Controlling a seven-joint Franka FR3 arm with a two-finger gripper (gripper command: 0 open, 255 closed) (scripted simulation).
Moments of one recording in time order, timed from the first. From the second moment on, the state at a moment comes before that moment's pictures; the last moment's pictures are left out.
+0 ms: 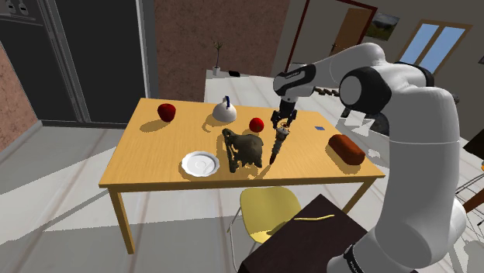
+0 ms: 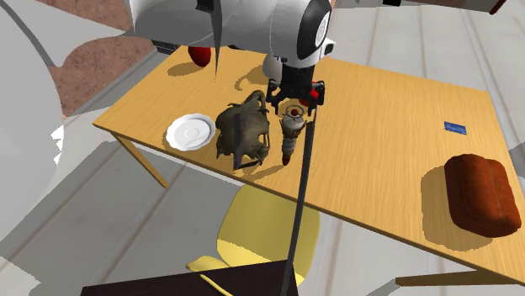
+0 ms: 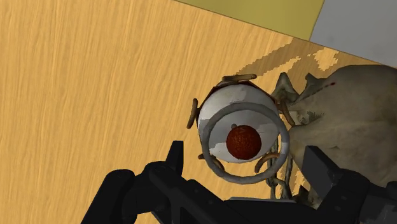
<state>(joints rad) -0.20 0.58 -0.31 -1.59 0.14 2.09 -0.31</state>
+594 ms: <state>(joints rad) -0.20 0.59 -0.31 -1.59 0.14 2.11 -0.31</state>
